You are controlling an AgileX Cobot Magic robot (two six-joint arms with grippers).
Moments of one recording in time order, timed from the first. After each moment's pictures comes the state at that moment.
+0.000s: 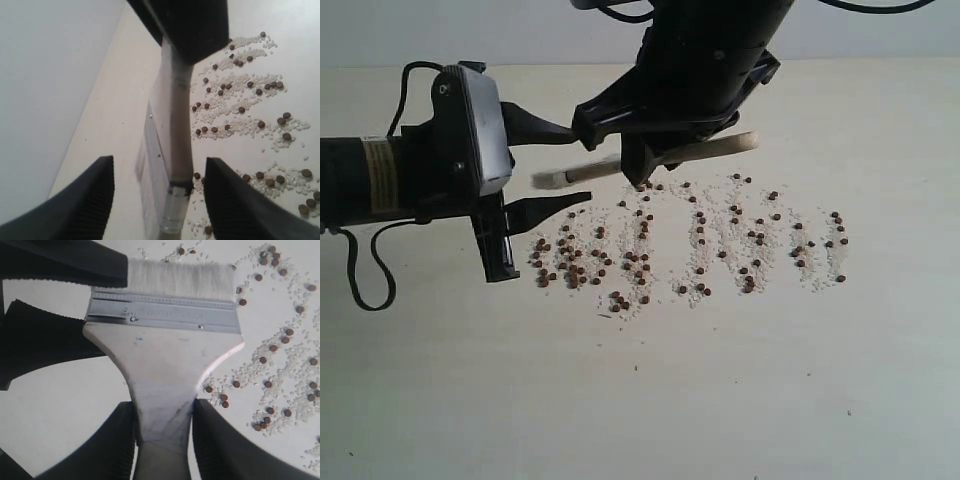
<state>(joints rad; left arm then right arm) -0.41 1.64 -0.62 1.02 -0.76 0.14 0.68 1.72 -1.43 0.18 1.08 -0.01</state>
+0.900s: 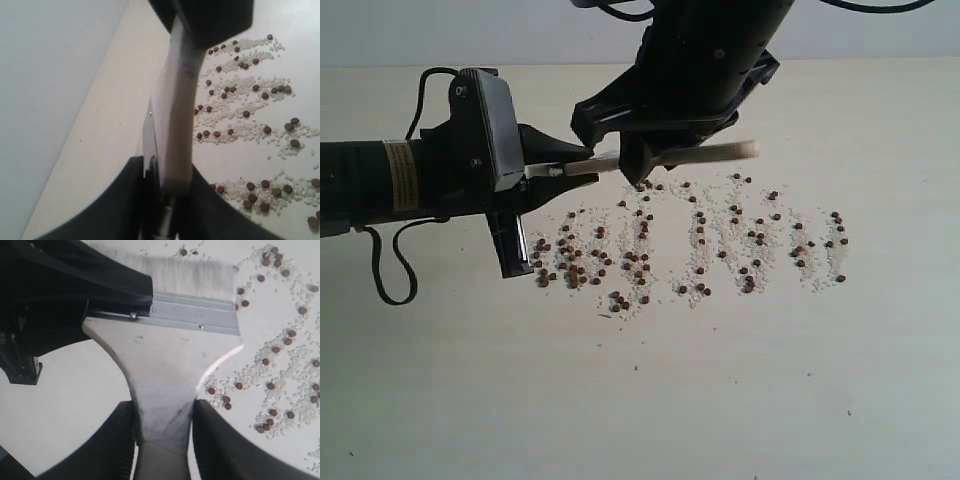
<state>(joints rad) -0.41 1.72 -0.66 0.97 -0.81 0.17 0.68 1.72 -1.43 0.19 1.08 -0.02</state>
